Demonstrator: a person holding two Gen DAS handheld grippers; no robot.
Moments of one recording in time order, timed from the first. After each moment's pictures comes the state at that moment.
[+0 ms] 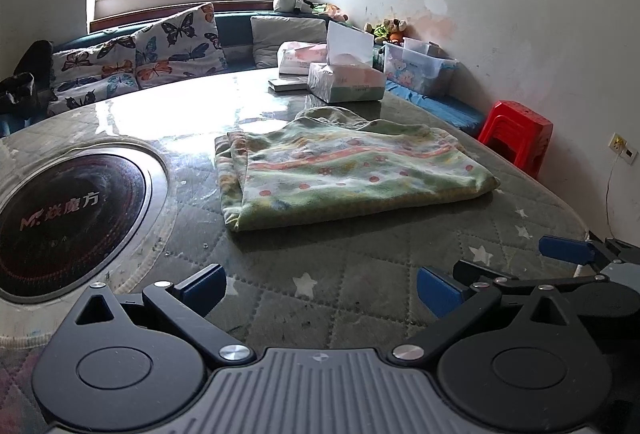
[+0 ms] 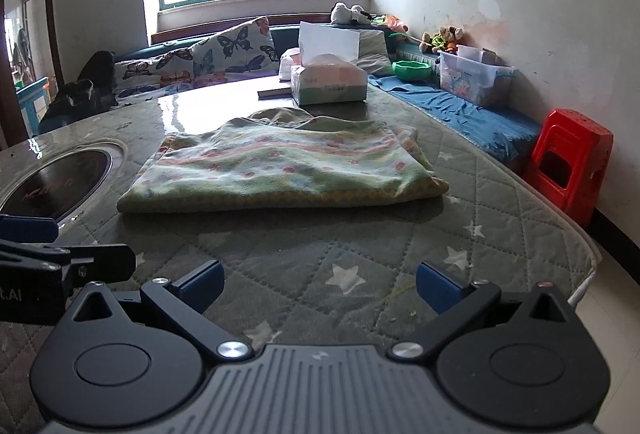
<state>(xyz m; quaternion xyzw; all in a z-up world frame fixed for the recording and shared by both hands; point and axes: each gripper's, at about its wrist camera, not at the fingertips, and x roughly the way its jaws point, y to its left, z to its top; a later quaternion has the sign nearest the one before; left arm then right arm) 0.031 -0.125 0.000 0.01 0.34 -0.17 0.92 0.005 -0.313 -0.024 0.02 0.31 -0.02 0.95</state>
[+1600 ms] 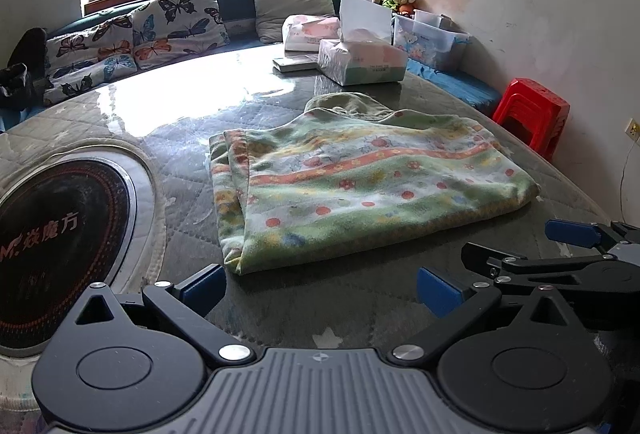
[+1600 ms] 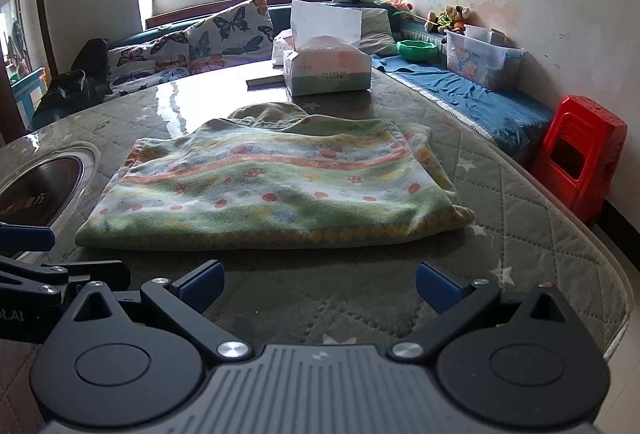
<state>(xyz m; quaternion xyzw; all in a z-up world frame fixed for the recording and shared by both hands) 0.098 -0.137 -0.009 0.02 0.38 -0.17 0.91 0.077 -0.325 -0.032 0.02 0.35 -0.02 0.94</state>
